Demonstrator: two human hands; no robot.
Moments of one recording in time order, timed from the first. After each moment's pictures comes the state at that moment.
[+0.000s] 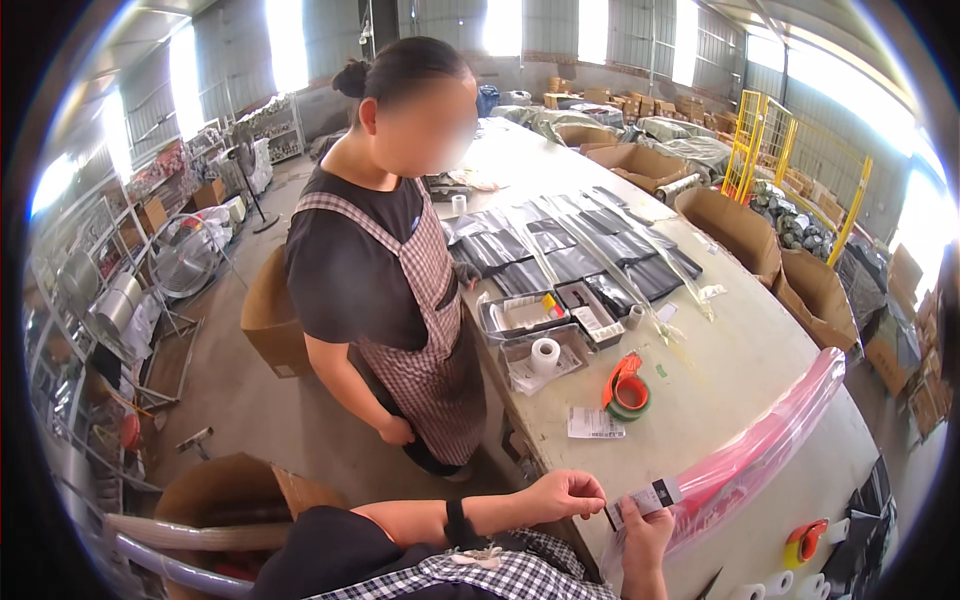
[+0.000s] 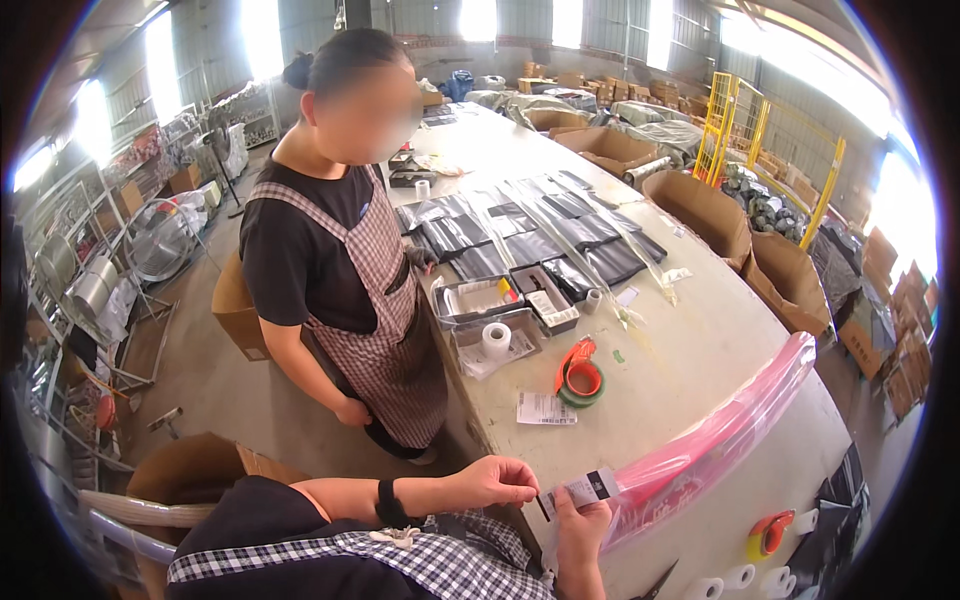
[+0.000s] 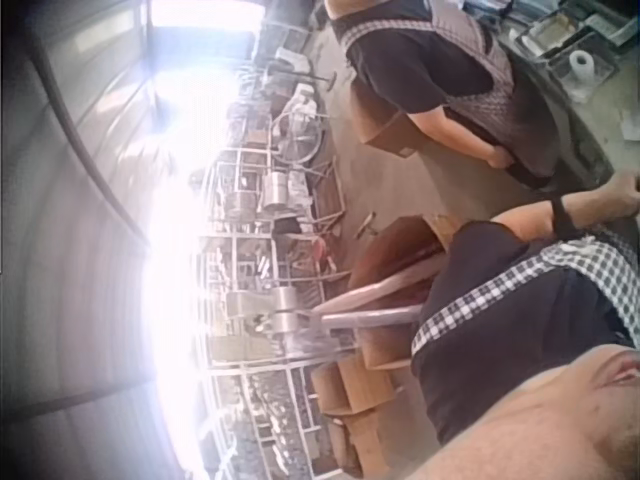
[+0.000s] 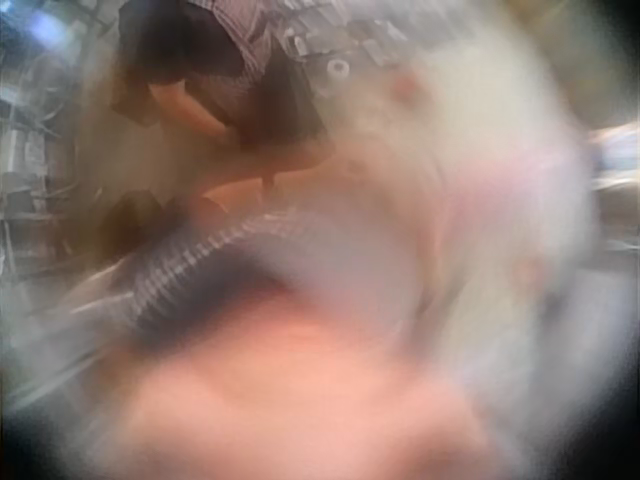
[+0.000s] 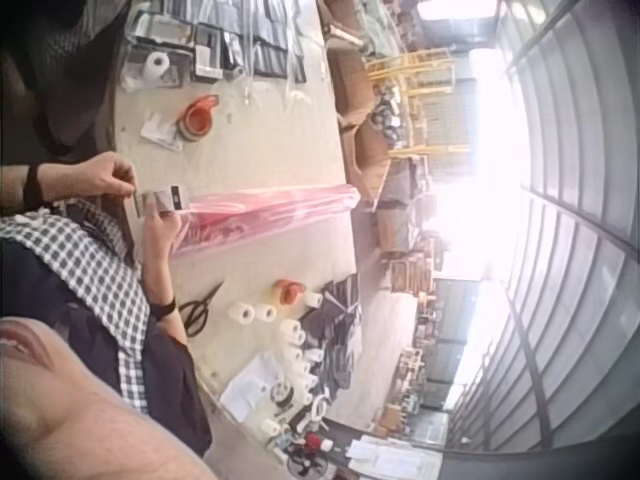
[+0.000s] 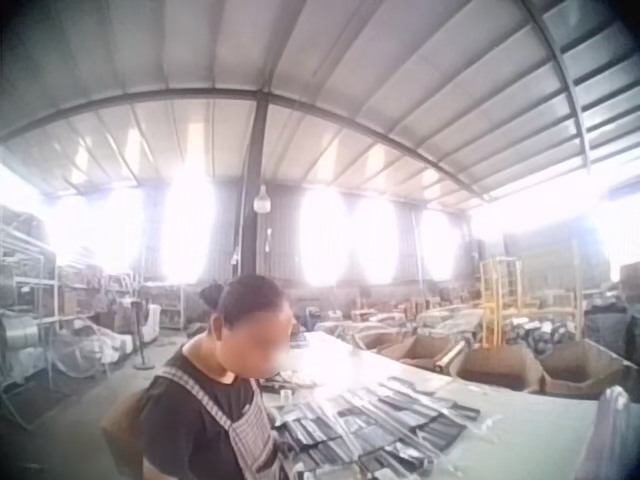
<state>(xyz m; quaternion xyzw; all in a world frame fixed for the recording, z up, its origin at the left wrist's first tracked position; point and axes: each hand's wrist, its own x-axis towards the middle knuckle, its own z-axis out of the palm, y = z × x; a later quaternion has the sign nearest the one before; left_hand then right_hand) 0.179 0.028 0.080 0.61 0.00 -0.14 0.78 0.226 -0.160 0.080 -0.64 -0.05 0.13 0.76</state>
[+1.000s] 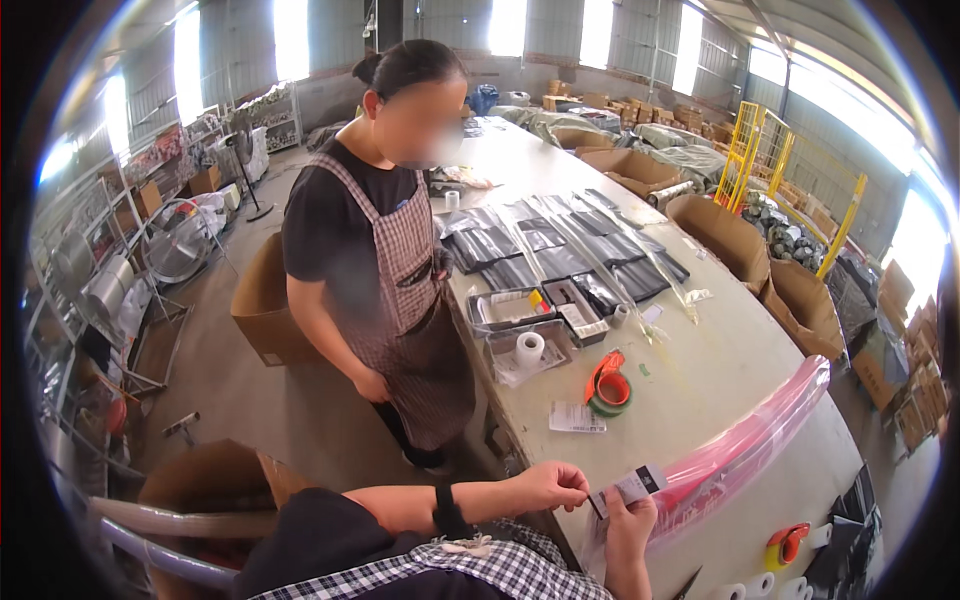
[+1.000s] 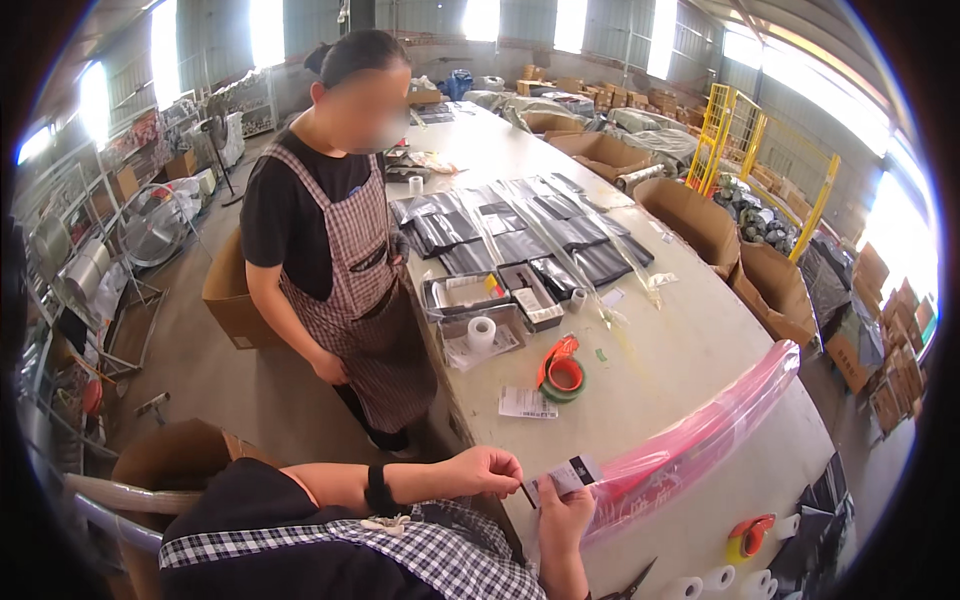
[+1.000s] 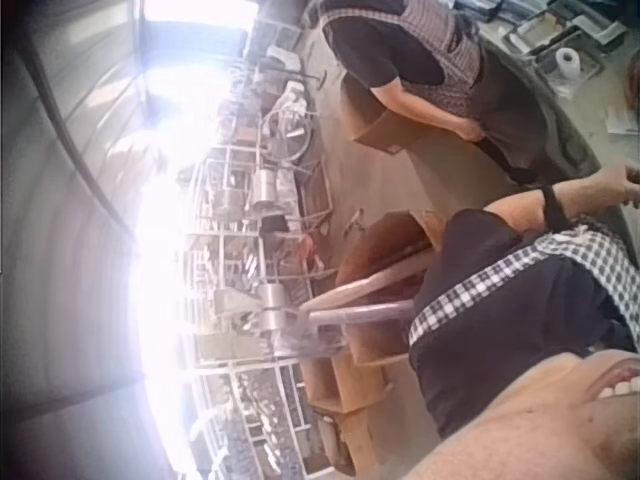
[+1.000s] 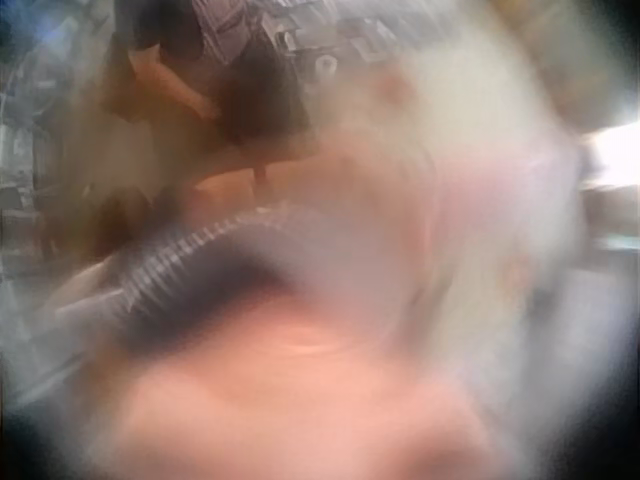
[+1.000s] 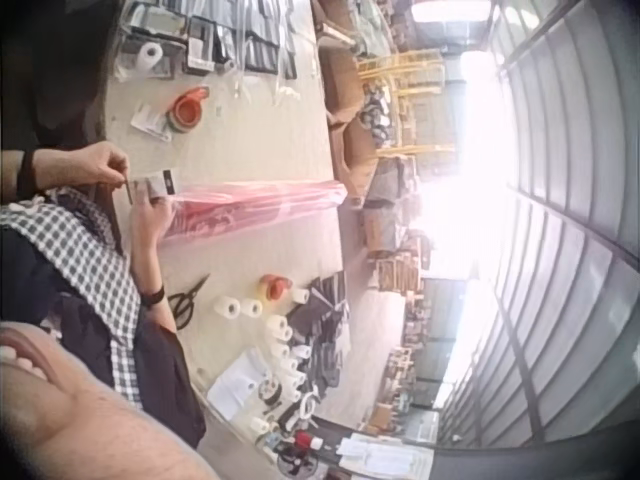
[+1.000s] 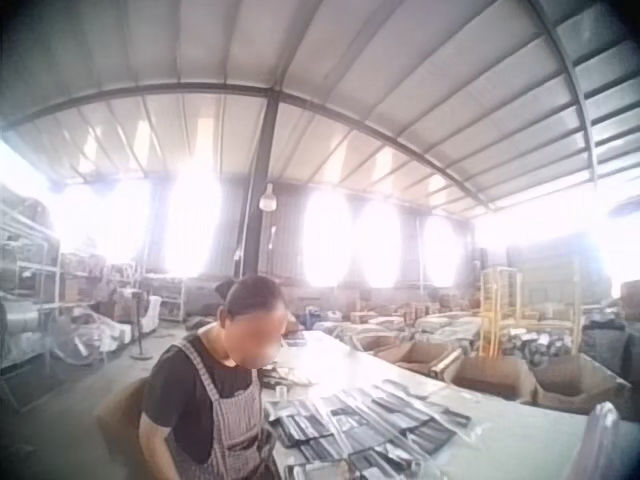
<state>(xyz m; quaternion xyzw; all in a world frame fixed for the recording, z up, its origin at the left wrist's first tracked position) 0.189 0.020 0.077 0.62 0.02 -0.18 0.77 0.236 -0.161 0.074 -0.62 -0.09 0.10 0.77</state>
